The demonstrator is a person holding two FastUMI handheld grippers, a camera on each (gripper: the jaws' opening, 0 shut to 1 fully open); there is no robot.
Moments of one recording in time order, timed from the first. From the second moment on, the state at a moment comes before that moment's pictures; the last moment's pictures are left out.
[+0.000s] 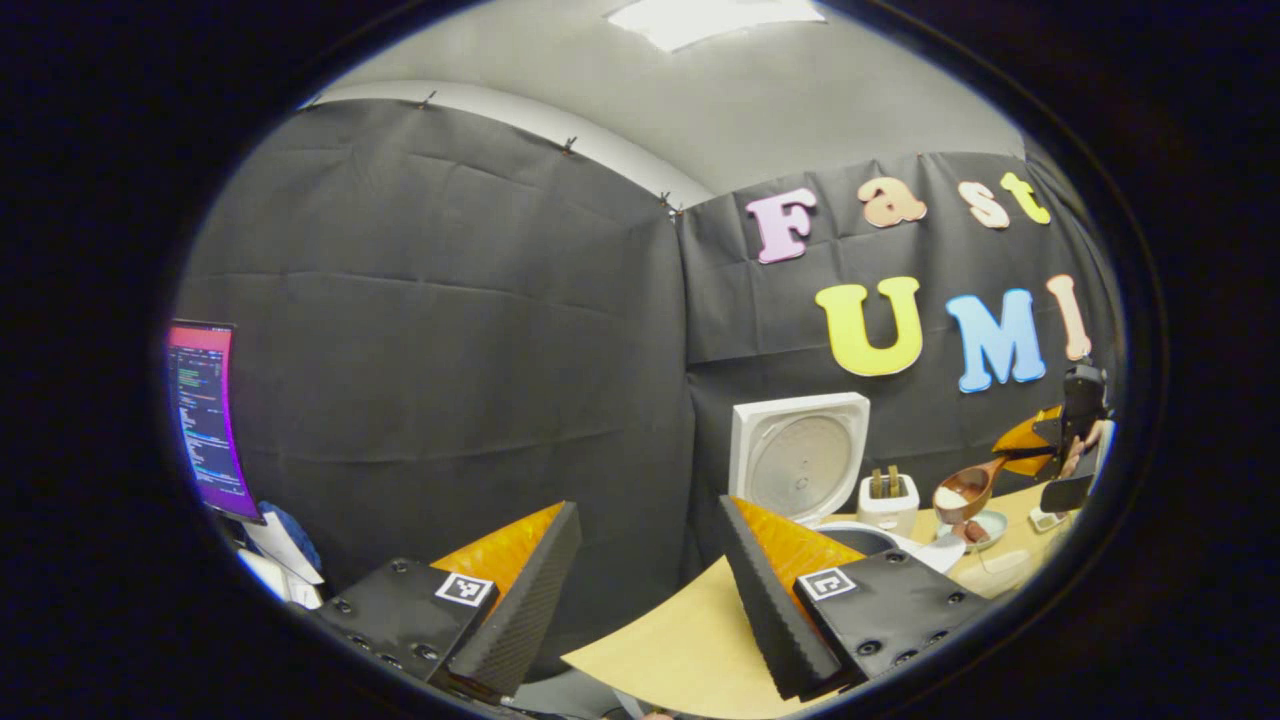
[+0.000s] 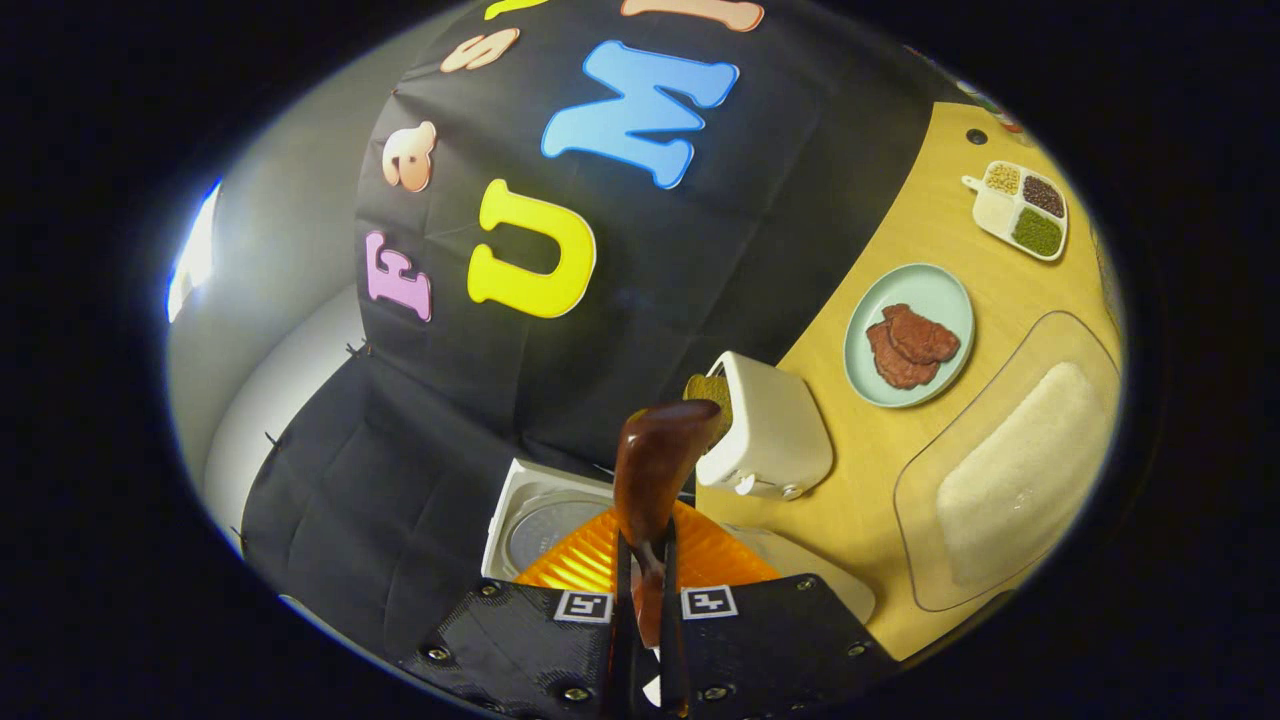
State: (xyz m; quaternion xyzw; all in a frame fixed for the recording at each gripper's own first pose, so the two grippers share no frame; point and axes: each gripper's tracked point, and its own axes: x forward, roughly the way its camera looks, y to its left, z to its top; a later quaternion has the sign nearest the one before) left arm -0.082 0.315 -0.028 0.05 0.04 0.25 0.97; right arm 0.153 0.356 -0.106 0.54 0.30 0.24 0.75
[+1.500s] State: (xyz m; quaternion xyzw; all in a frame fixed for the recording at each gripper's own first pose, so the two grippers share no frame) left arm -0.151 0.385 -0.055 0.04 0.09 0.36 0.93; right arm 0.170 0.543 -0.152 0.23 0.31 0.31 0.87
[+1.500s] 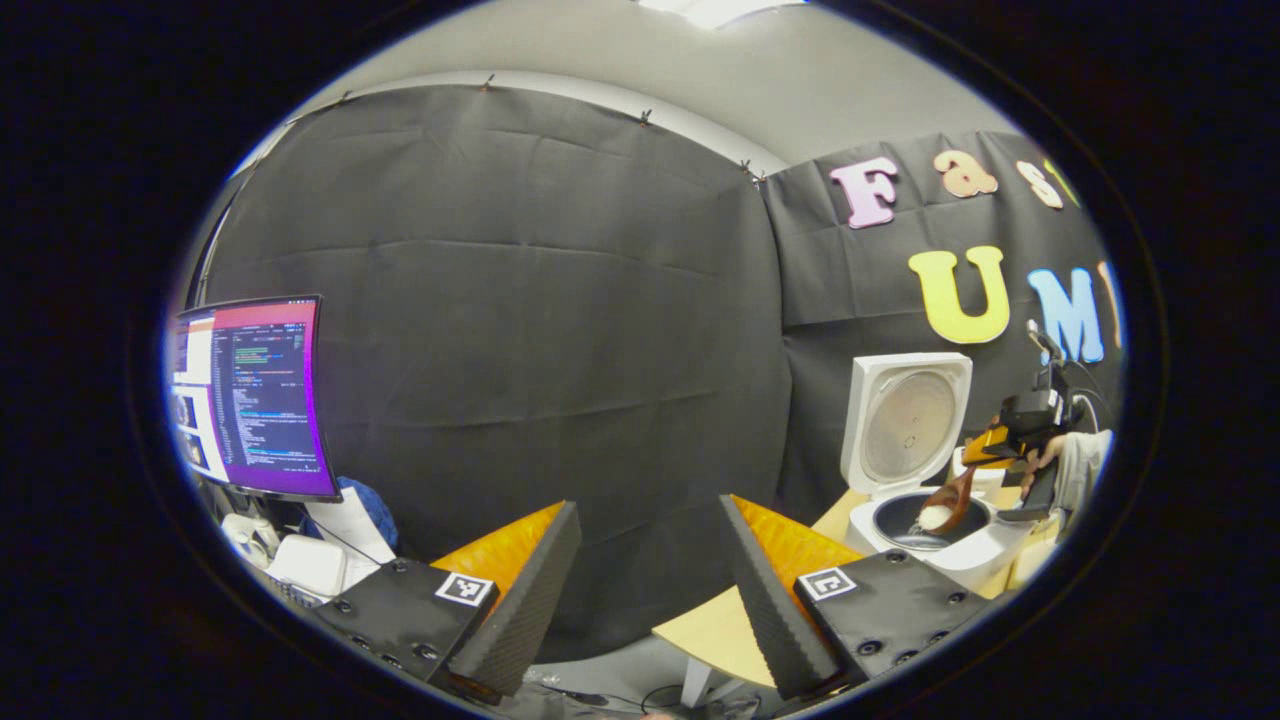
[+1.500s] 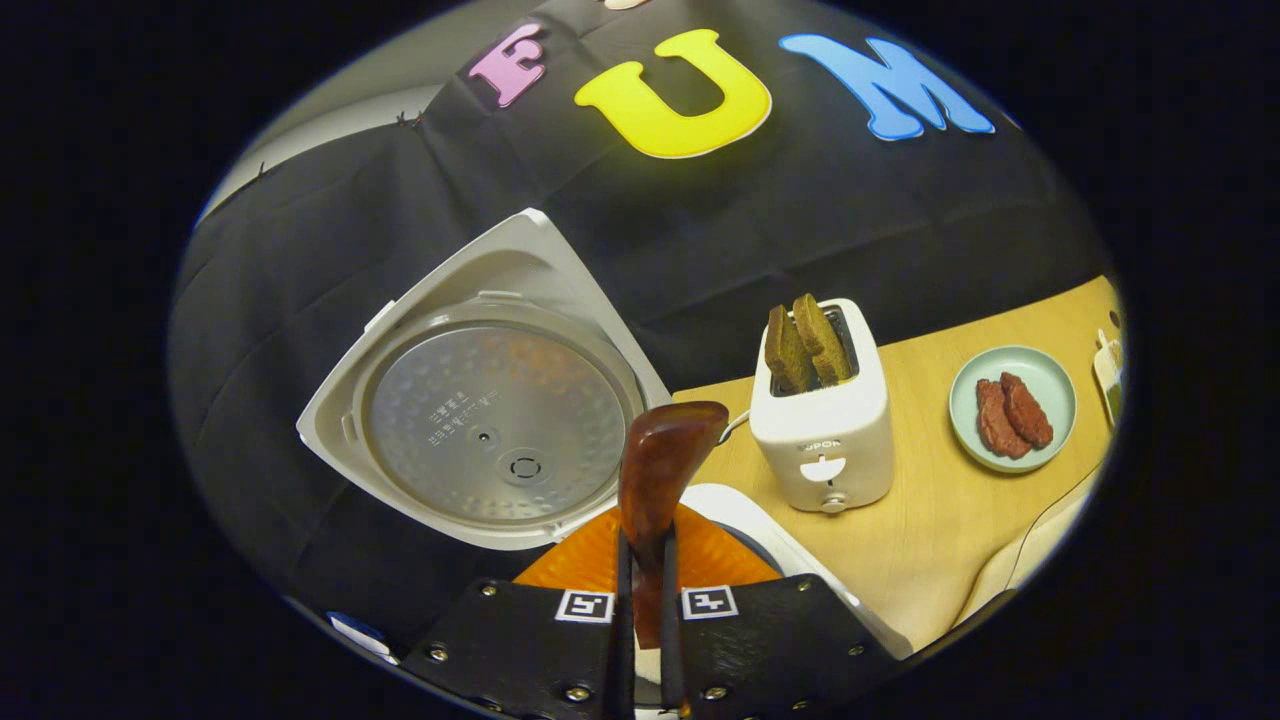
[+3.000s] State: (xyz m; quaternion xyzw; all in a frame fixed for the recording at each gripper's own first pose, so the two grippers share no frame) left arm -0.110 0.355 -0.027 0.04 0.06 0.30 0.95; right arm 0.130 0.496 -0.012 0.04 0.09 0.39 0.91
